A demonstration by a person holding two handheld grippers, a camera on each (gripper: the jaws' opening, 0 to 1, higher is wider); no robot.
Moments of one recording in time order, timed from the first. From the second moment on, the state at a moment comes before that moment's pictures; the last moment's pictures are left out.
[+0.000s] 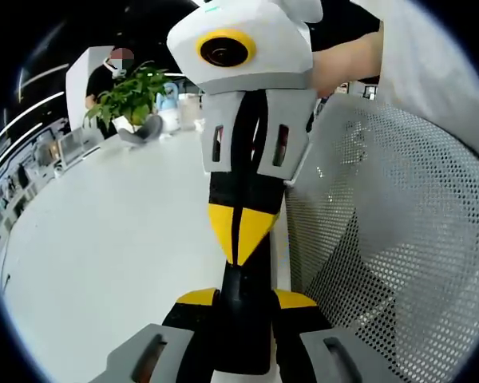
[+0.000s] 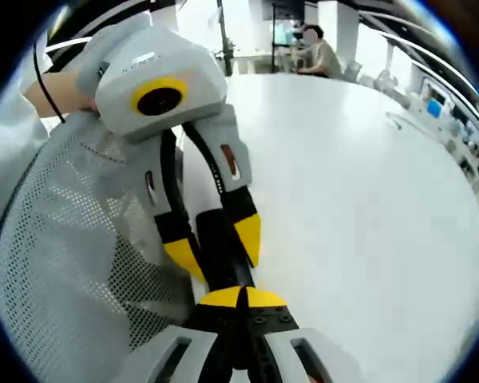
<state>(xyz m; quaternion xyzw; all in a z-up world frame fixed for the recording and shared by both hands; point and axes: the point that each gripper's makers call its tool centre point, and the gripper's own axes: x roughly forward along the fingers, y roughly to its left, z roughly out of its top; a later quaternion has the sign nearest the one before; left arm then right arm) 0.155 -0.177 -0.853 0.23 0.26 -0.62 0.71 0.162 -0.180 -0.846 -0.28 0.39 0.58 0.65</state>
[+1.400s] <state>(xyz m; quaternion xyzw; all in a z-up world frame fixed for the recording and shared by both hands) 0.156 -0.178 -0.853 0.23 0.26 -0.62 0.71 0.169 -0.179 -0.853 -0.31 0.50 0.51 0.63</state>
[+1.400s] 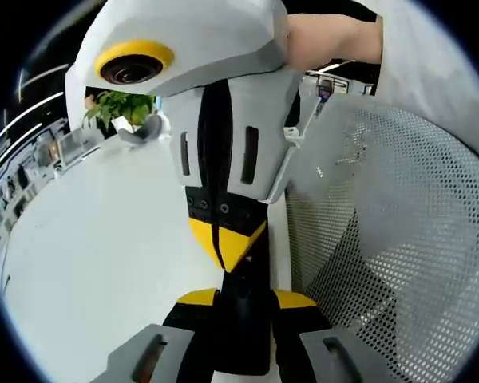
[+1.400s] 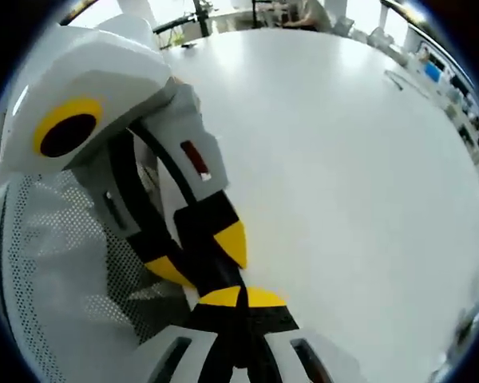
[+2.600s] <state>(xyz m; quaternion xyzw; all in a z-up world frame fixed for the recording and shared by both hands) 0.155 -0.178 -0.853 0.23 0.26 -0.62 0.71 0.157 -0.166 -0.847 -0.35 0.37 0.55 0.65</state>
